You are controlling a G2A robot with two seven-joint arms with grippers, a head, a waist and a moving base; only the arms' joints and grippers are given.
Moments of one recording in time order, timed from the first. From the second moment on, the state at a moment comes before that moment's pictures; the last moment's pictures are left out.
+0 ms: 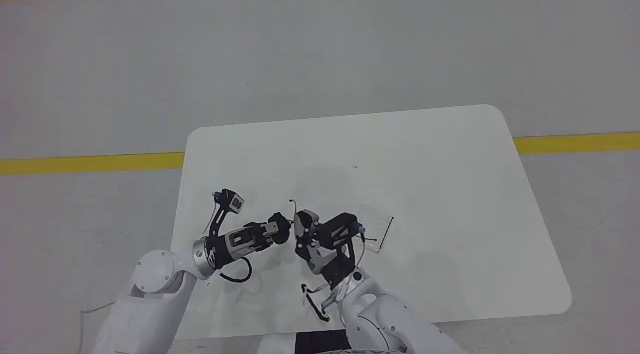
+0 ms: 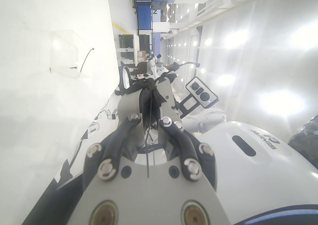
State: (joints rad) left arm 1.68 -1.09 -1.43 -1.60 -0.51 -0.34 -1.10; right arm -1.69 -1.32 0.73 -1.86 -1.12 0.19 -0.10
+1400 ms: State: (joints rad) left arm 1.68 -1.09 -1.43 -1.60 -0.51 -0.34 -1.10; right arm -1.72 -1.31 0.77 -1.91 -1.18 0.19 -0.14
